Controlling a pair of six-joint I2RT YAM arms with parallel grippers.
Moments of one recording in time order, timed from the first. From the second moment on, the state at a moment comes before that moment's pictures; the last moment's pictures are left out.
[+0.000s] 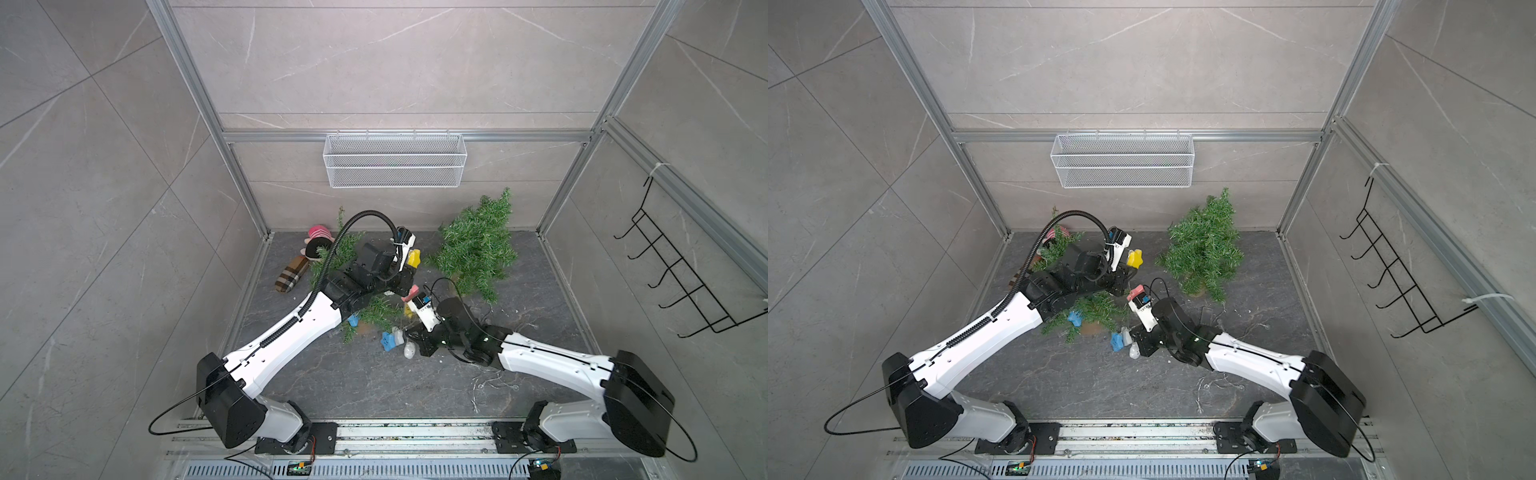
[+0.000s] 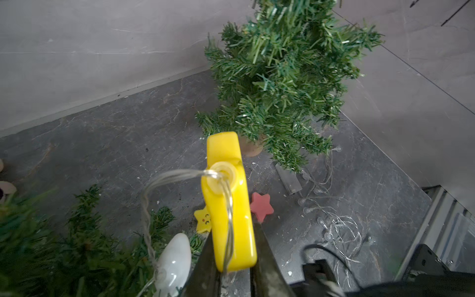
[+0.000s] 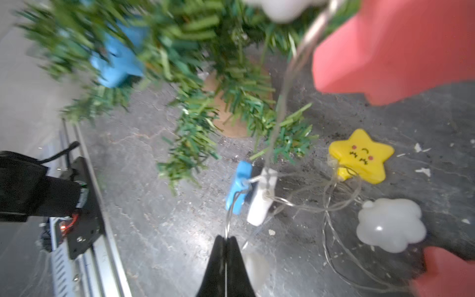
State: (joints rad) left arm -0.76 1.43 1.40 -0.52 0.00 -0.19; right arm 0.84 1.29 0.76 -0.07 -0.24 0.26
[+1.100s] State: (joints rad) left arm -0.74 1.48 1.63 -0.49 0.05 -0.20; right arm 0.82 1.25 0.79 -0.21 -0.25 0.35
